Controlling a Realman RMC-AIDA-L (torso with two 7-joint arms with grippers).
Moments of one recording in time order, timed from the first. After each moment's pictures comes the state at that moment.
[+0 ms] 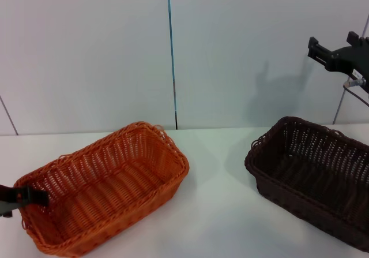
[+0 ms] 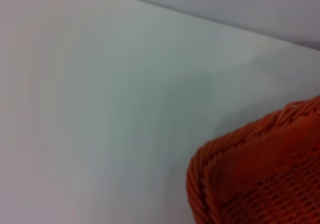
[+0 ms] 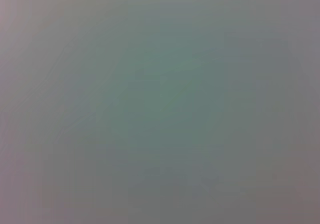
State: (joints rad) left arm -0.61 -2.03 -2.21 -0.99 2.81 -1.11 0.12; right arm 0.59 2.07 1.86 0.85 -0.56 0.37 0.77
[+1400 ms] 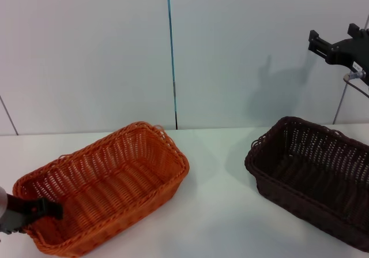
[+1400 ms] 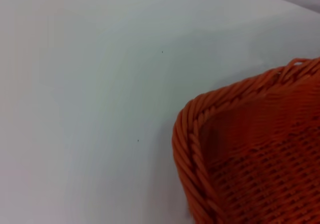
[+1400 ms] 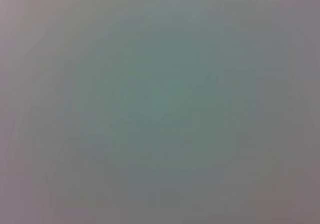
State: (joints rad) left arm -0.65 -2.04 -2.20 -0.86 2.81 -1.08 0.07; right arm 0.62 2.07 1.89 0.83 -0.60 0.37 0.75
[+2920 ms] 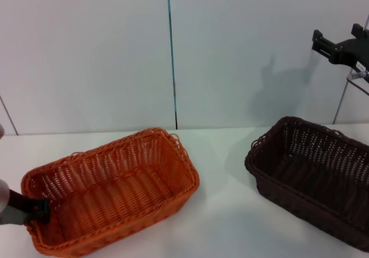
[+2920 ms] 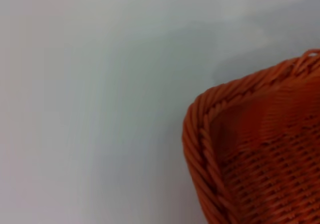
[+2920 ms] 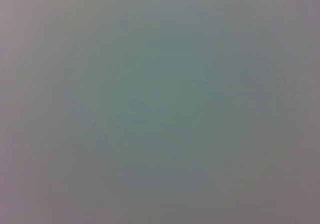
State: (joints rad) left arm -0.72 -2.00 -2.21 -0.78 2.82 -1.11 0.19; right arm 0.62 2.07 1.91 0.82 -0.60 0.38 0.75
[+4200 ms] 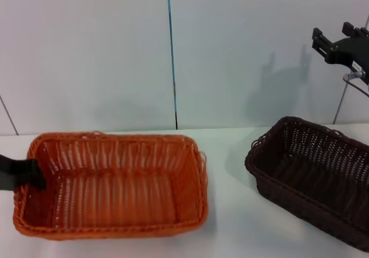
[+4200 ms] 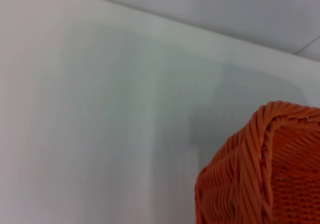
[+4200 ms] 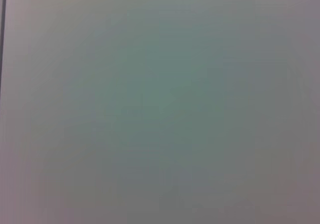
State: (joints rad) left arm -0.79 -1.87 -2.38 -0.78 2.67 -1.34 0.30; right arm 0.63 2.07 1.91 0.82 -0.60 0.40 0.73
